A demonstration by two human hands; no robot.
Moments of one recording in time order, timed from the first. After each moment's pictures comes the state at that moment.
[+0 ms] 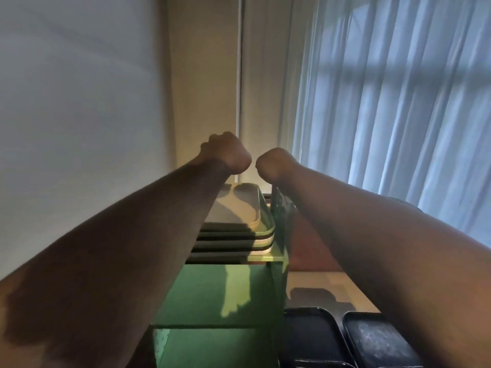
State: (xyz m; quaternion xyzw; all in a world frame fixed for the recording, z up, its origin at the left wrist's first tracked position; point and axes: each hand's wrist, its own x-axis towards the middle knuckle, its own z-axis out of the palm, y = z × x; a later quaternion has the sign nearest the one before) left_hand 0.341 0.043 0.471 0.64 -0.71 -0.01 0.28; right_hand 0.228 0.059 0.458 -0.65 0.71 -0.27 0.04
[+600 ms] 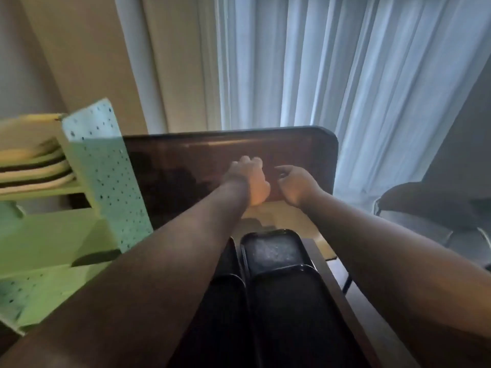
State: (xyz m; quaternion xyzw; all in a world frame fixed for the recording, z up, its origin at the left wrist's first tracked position) left_hand -0.025 0.129 0.275 0.52 -0.83 -0.11 0.14; right_hand -0.164 0.154 0.243 -0.53 0.73 -0.37 0.23
